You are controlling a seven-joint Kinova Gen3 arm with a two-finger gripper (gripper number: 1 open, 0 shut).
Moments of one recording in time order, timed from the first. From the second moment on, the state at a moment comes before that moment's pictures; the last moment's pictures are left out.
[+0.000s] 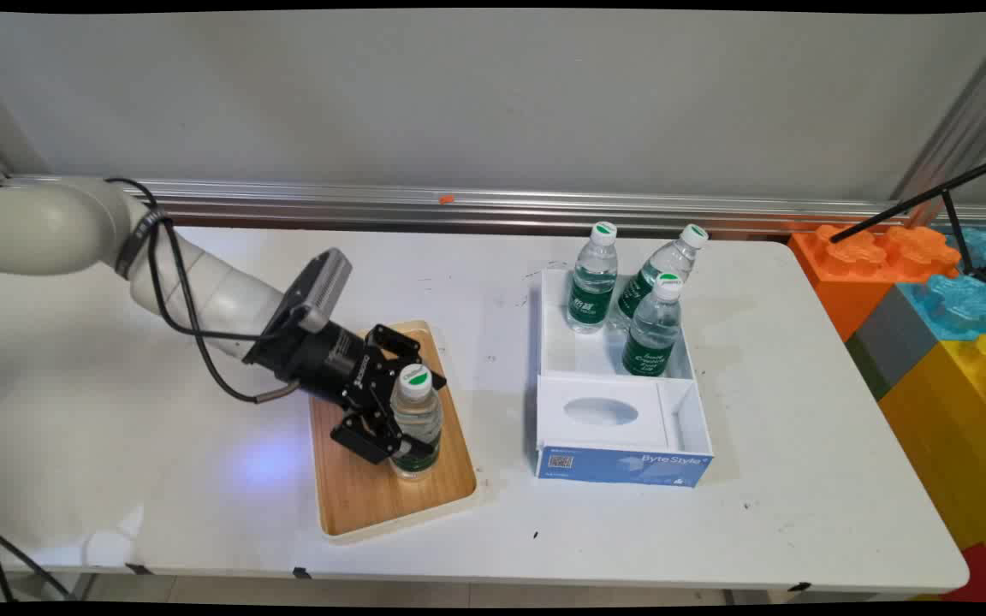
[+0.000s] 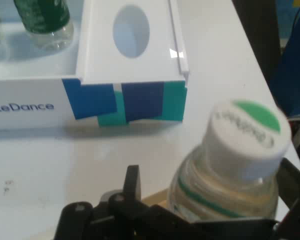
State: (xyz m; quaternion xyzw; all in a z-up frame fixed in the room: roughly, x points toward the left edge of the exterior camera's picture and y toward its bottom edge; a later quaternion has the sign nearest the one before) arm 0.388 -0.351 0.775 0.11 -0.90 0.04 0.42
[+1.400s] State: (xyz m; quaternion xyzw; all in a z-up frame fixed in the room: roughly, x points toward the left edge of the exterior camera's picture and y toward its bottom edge) arm 0.339 -0.470 0.911 0.18 -0.89 0.16 0.38
